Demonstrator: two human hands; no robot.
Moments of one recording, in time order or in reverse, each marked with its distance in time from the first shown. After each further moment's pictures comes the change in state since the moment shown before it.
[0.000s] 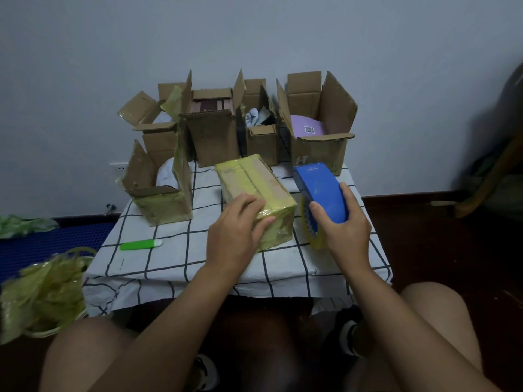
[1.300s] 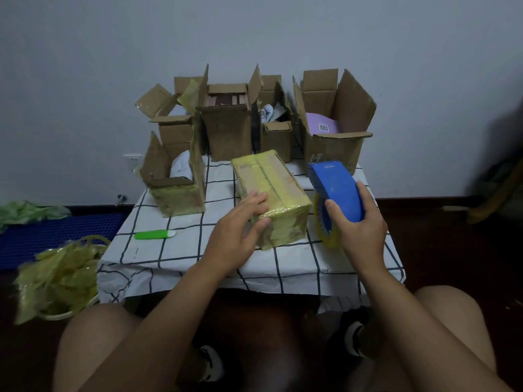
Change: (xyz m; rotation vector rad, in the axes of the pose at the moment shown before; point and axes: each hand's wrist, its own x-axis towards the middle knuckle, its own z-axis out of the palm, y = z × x) left_hand -0.015 -0.028 -0.018 -0.466 -0.191 -0.109; right_hand -0.002 -0.005 0.000 -0.042 0.004 -0.004
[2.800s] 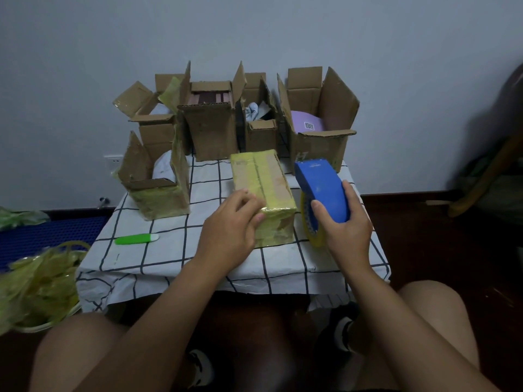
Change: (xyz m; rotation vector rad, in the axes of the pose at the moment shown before) left_hand 0.013 0.015 0.011 0.339 0.004 0.073; right_hand -0.002 0.006 0.000 0.019 0.003 -0.002
